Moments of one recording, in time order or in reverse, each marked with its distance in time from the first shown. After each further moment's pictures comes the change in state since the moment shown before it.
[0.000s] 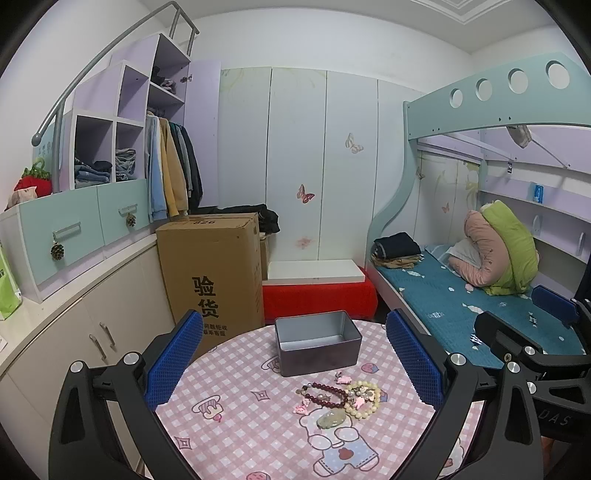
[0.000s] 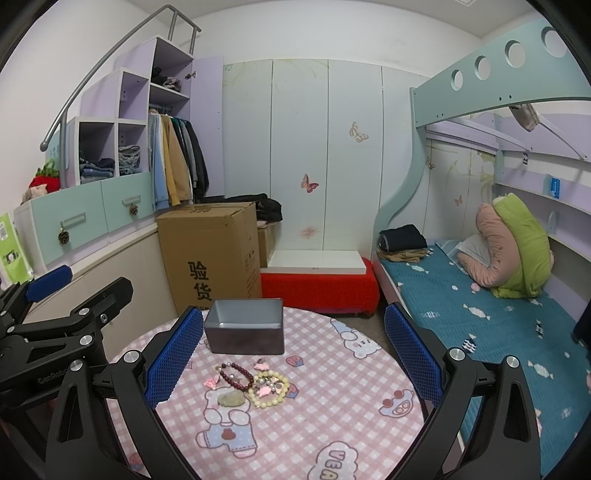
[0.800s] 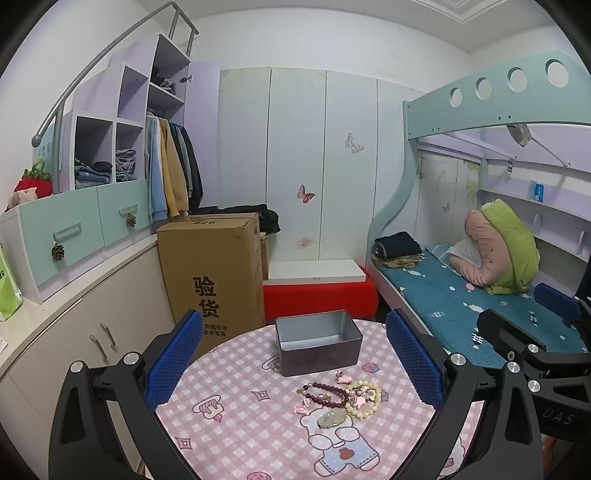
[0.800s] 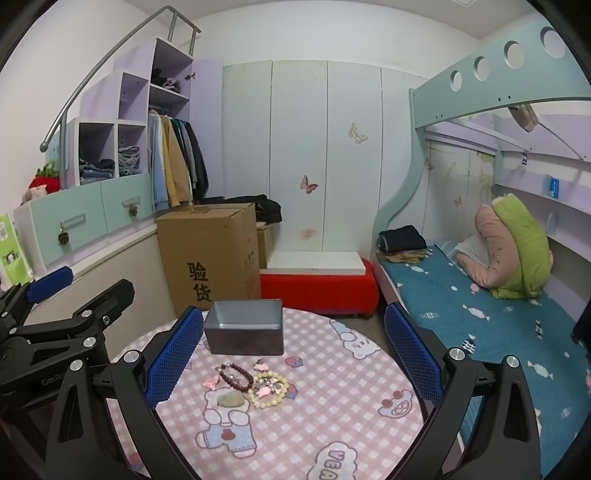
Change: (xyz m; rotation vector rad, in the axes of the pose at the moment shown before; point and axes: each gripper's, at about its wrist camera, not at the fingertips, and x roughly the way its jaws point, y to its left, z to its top) left arm 0.000 0.000 0.000 0.001 0.002 0.002; right arm 0.000 -0.001 0.000 0.001 -0.001 0.001
